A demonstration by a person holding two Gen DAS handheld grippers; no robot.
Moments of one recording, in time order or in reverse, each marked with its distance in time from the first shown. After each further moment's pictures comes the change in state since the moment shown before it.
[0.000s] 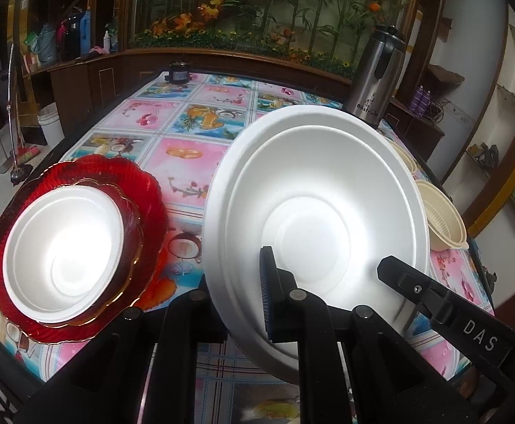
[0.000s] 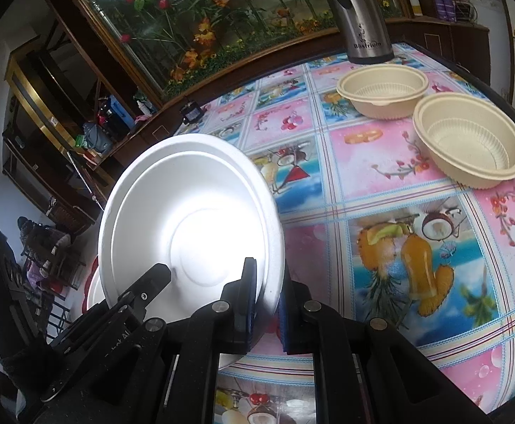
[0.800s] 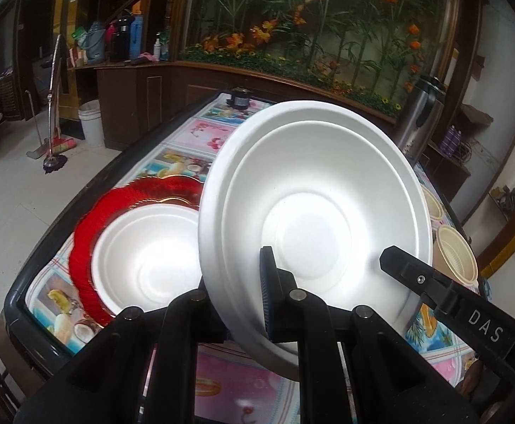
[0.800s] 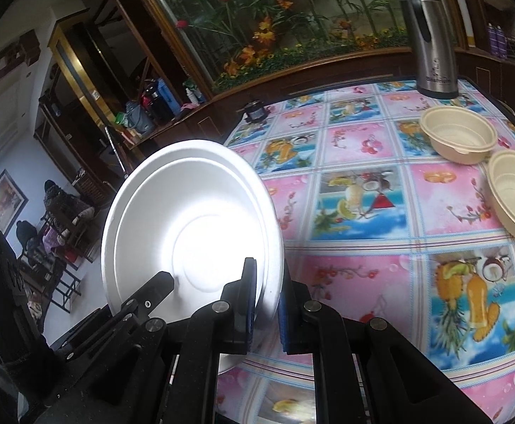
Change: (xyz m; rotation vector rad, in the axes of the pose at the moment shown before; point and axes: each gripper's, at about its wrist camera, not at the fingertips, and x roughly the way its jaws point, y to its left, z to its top) left arm -0.044 0.066 0.009 -0.129 -0.090 0.111; right arm 0.005 0.086 0.008 -0.168 0.002 0.121
